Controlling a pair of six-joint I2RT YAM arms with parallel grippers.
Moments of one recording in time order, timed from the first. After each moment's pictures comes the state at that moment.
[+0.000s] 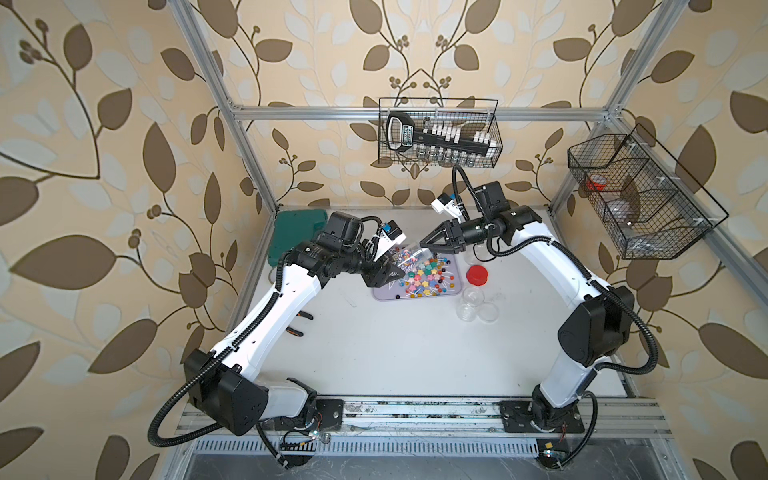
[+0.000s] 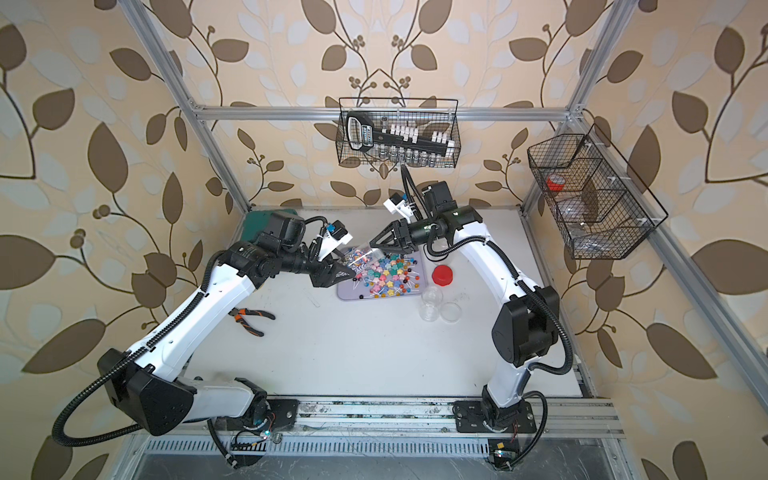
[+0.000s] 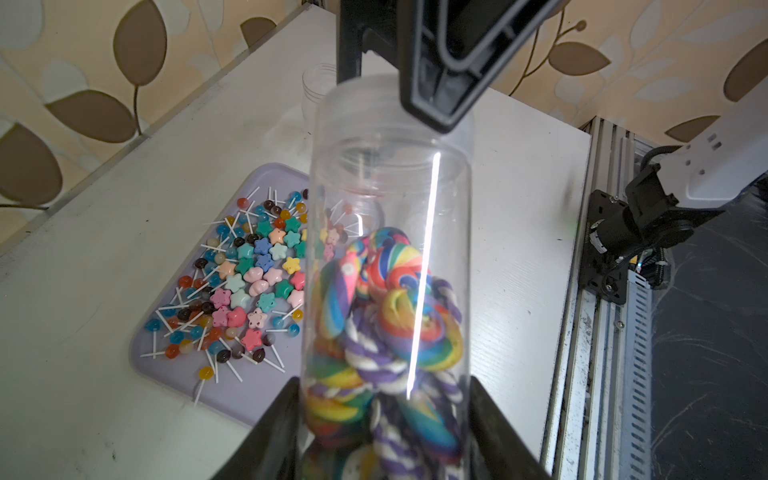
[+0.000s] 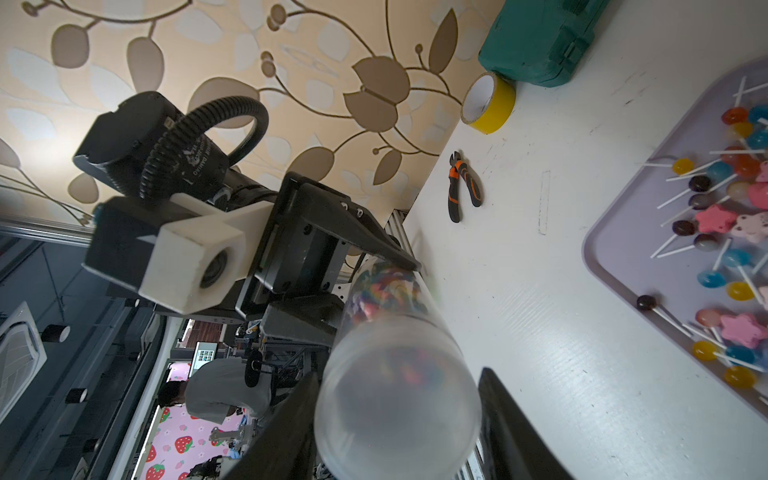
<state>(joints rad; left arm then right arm) -0.42 1.33 1.35 -0.79 0.59 0.36 0.35 1.77 1.73 -0.82 -1.14 0.31</state>
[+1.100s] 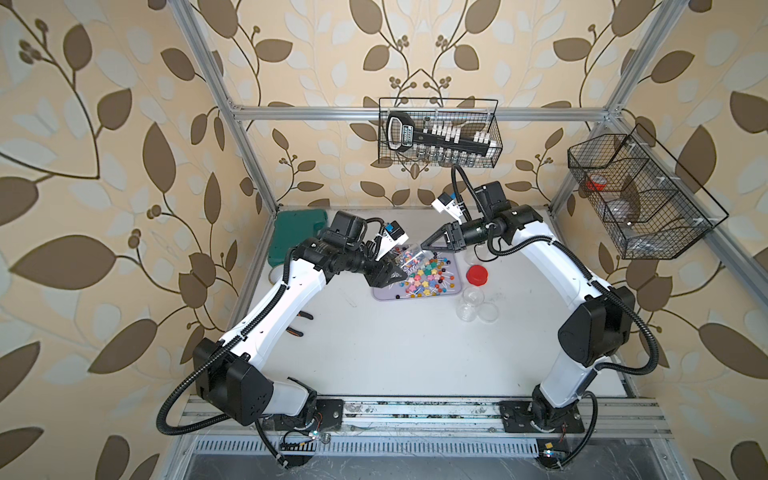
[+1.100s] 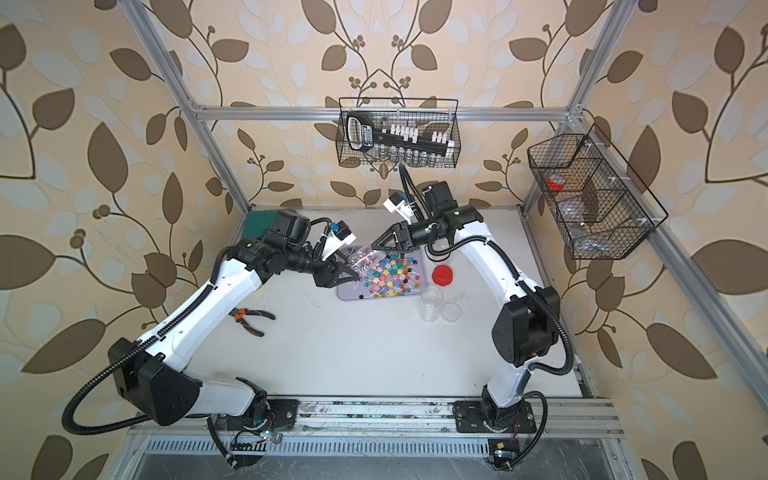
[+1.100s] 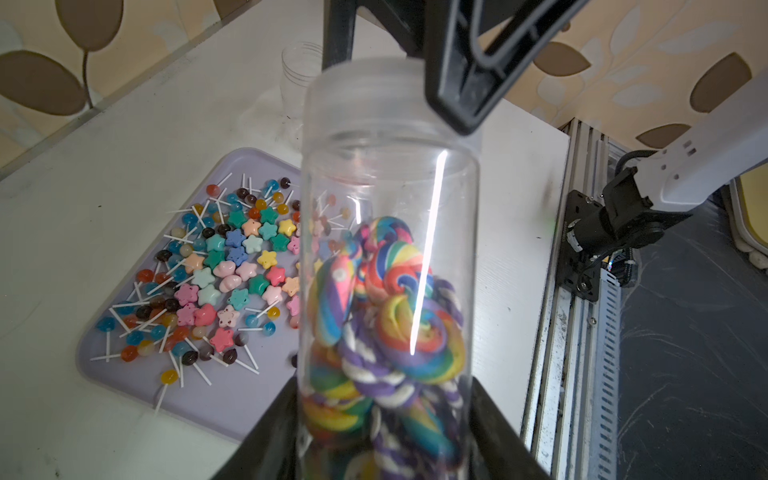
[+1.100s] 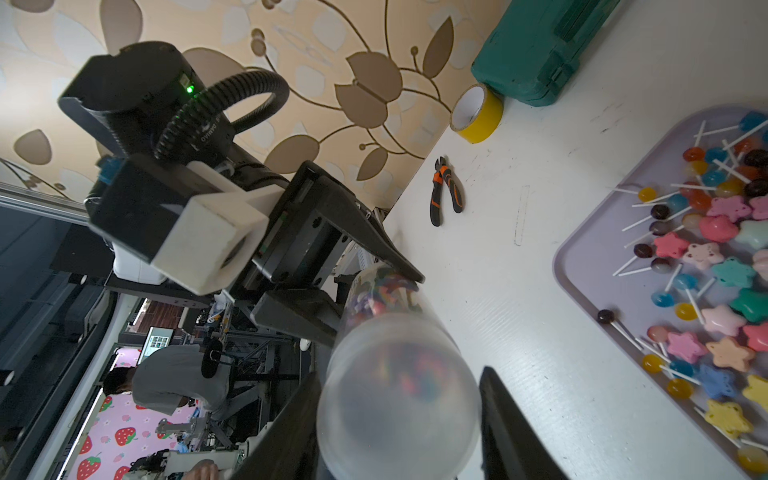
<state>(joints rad) -0.42 1.38 1.36 -0.81 0.65 0.33 0.35 1.77 1.73 -0.86 -1.11 0.14</state>
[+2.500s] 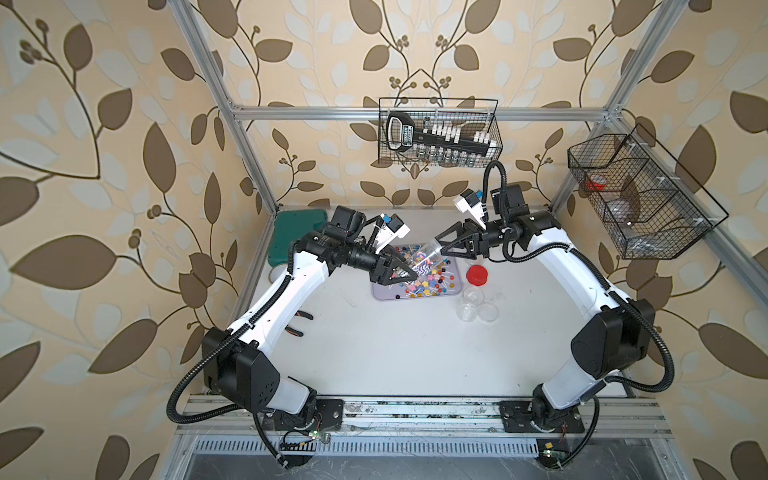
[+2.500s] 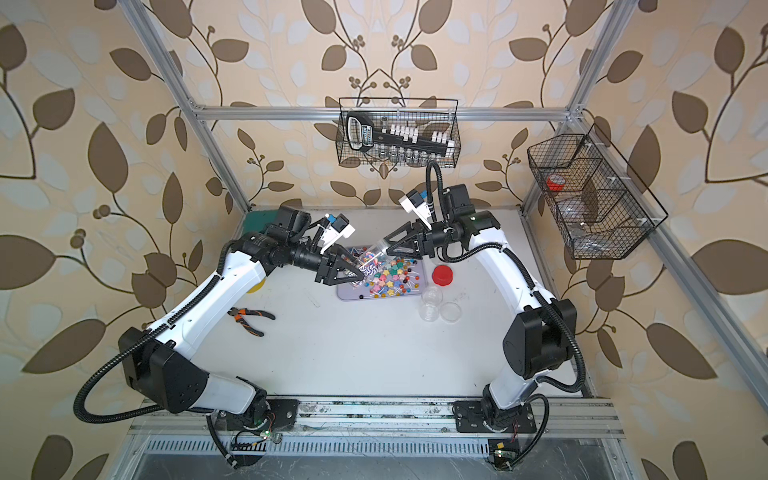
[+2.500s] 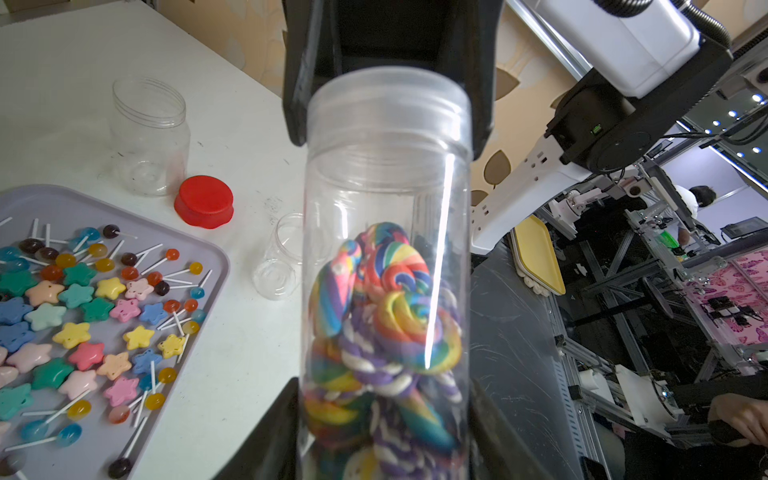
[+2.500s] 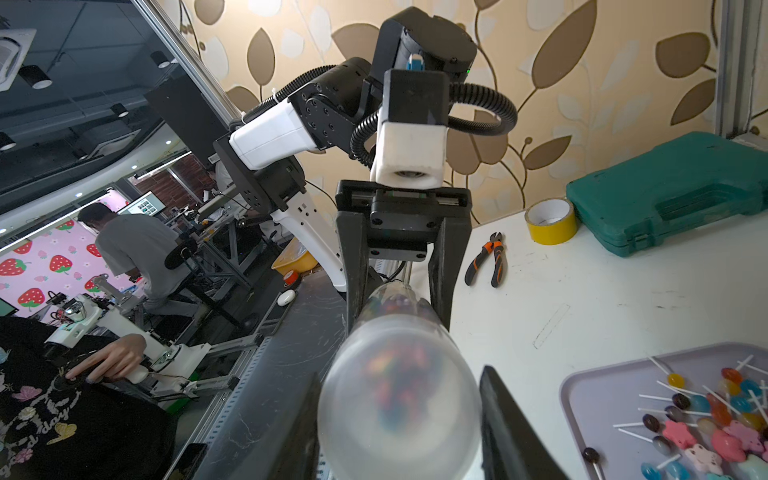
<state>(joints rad) -0.37 1.44 1.41 -0.80 1.11 0.21 0.26 1.66 1.61 -0.80 -1.44 -0.36</state>
